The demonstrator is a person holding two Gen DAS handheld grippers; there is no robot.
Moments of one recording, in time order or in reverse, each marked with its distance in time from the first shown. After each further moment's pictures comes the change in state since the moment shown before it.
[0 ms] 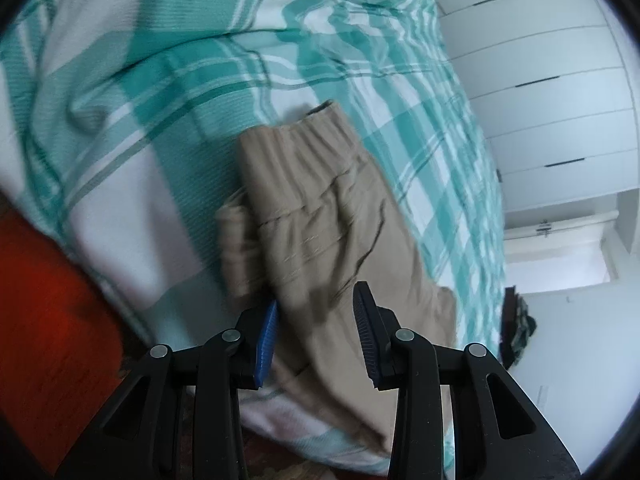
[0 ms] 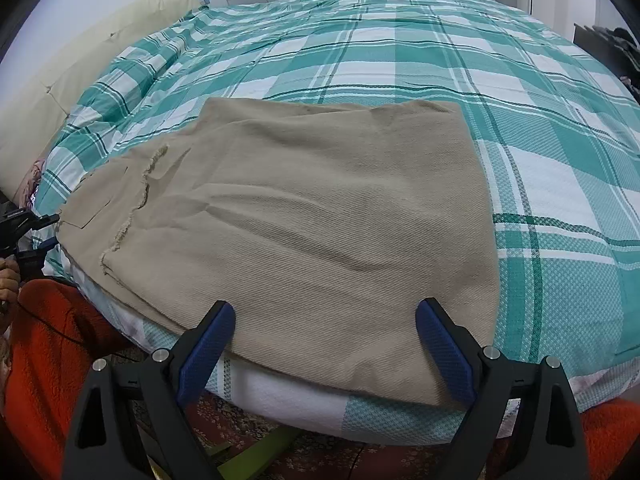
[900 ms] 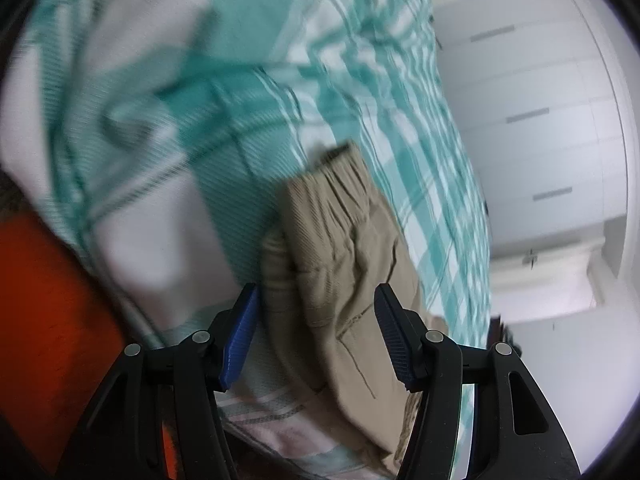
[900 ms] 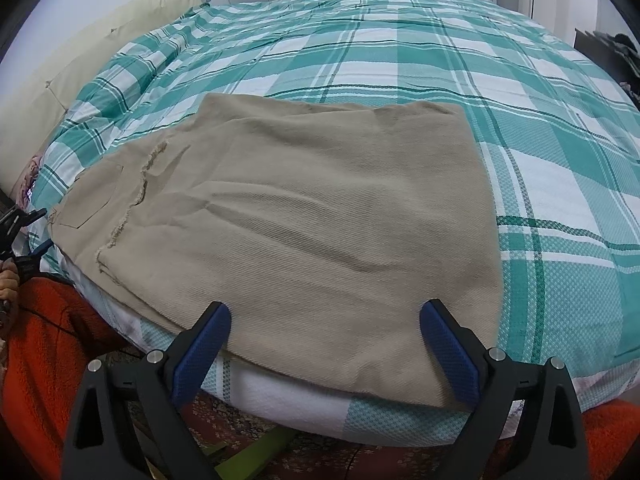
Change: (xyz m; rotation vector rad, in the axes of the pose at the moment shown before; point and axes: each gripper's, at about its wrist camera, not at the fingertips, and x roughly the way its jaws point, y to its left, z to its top) left arm -0.009 0.022 0.011 -0.037 -0.087 -0.037; right arm 0.001 0.002 -0.001 -0.016 -0.002 -0.013
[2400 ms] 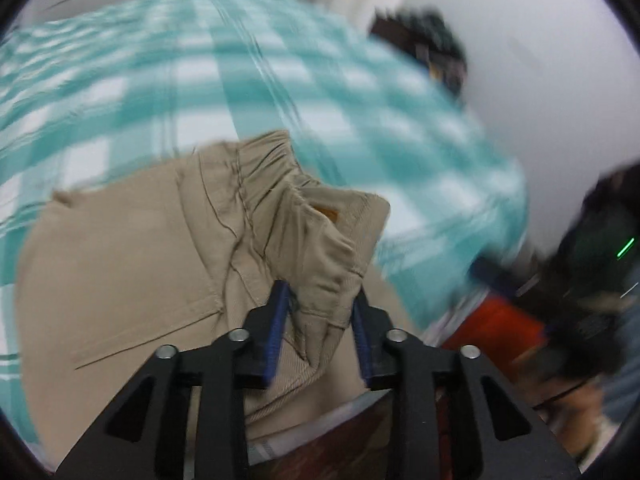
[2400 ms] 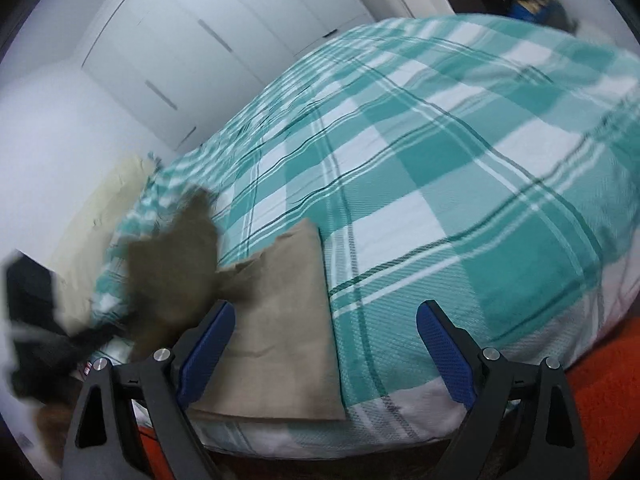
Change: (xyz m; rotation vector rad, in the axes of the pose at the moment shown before) left arm 0.142 -0.311 -0.381 1.220 0.487 -0.017; right arm -0.090 -0.136 -0.020 0.542 -0.338 0.158
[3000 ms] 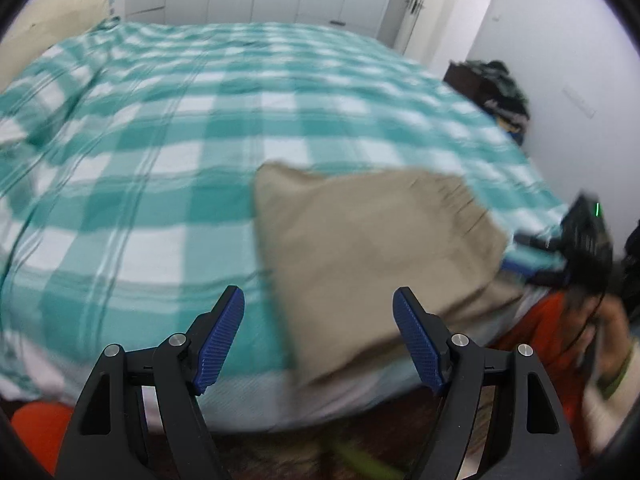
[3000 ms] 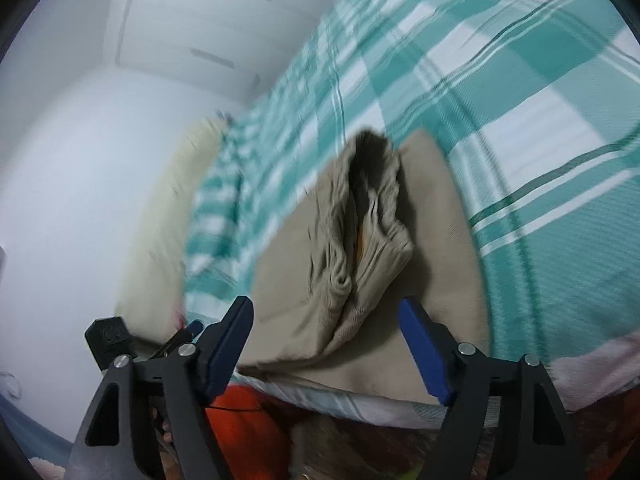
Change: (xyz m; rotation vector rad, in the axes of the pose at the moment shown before) left arm -0.145 0.149 -0.102 -0.138 -0.197 0.224; right arm 0.061 0.039 -0.012 0.071 0.312 0.340
